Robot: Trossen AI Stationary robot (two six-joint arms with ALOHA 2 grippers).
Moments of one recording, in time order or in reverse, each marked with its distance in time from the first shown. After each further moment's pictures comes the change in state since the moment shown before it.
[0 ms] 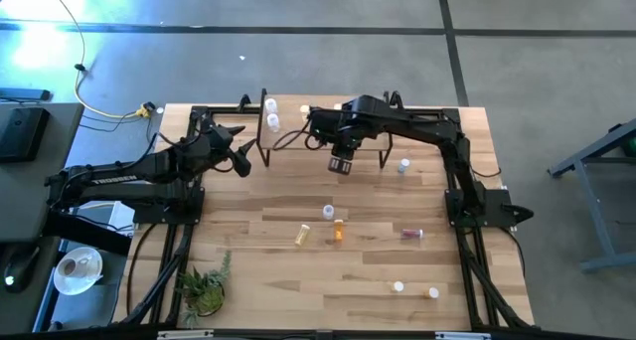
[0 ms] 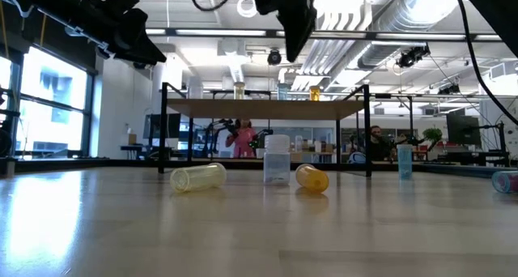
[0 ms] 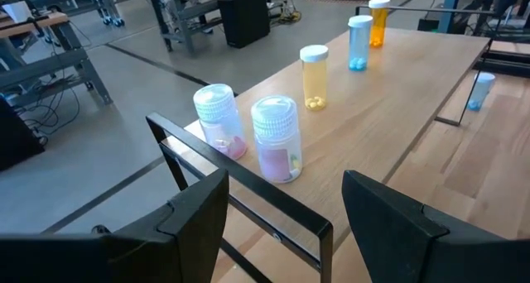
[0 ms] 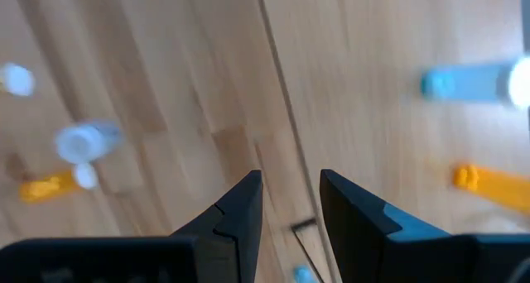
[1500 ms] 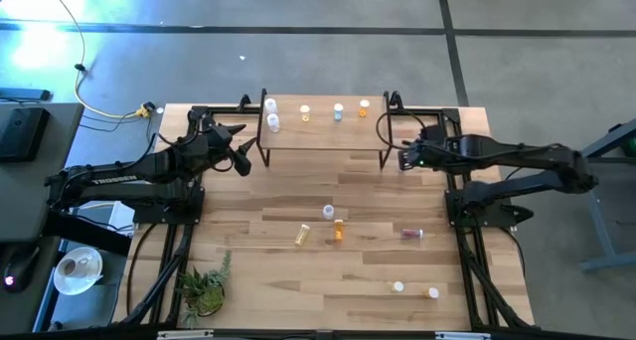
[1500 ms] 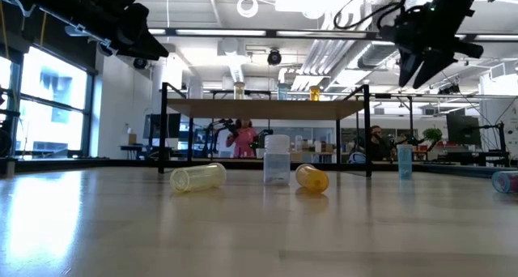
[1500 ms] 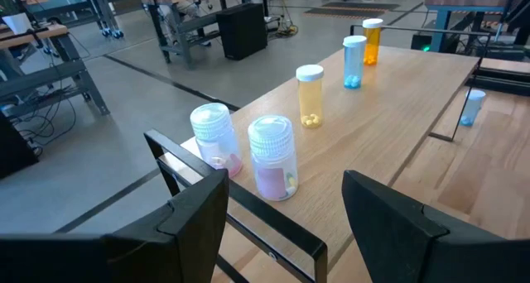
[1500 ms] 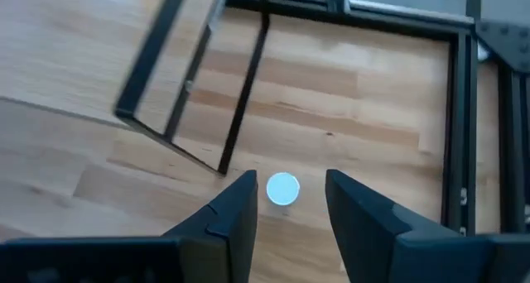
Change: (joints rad) left arm 0.000 0.000 0.000 0.049 0.008 0.016; right arm 0.014 -1.080 -1.391 0.473 0.342 1.022
